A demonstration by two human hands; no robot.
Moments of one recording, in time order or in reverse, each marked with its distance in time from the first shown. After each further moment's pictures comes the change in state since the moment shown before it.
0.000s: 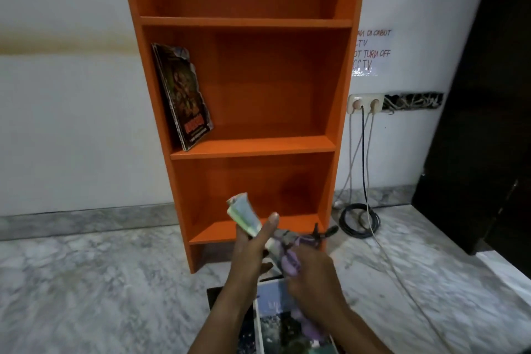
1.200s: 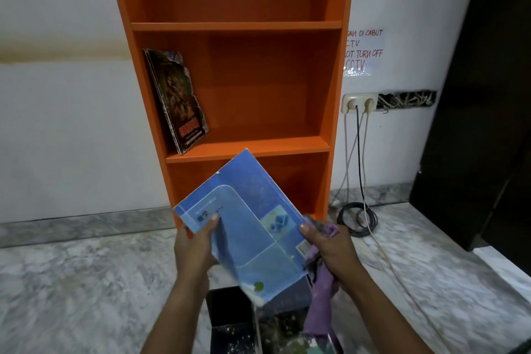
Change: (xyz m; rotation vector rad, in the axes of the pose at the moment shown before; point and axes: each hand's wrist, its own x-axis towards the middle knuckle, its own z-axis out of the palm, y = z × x) left_hand 0.001 0.031 -0.049 -0.010 0.409 0.142; right_hand 0.024 0.018 -0.049 0.718 0.140 0.331
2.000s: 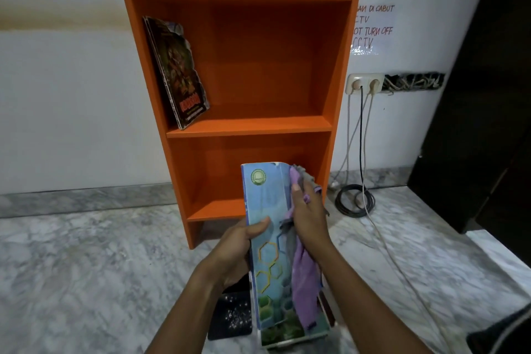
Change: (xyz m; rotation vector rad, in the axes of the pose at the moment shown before) left_hand -0.045 -0.017 0.023 -0.068 -0.662 -0.269; right_hand 0.005 -0.001 0.049 -0.069 0.003 -0.069
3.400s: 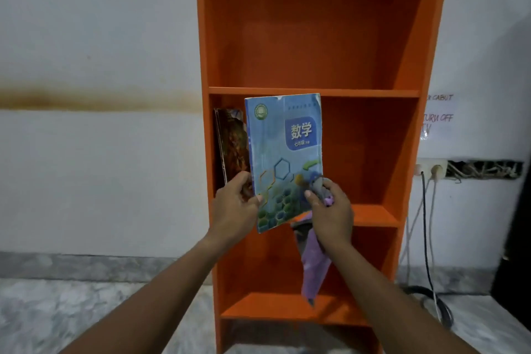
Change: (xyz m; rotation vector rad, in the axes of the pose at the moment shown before) left_hand 0.078 0.201 -0.074 0.936 0.566 0.801; right_hand 0.166 -0.086 0.093 -0.161 0.233 -0.302
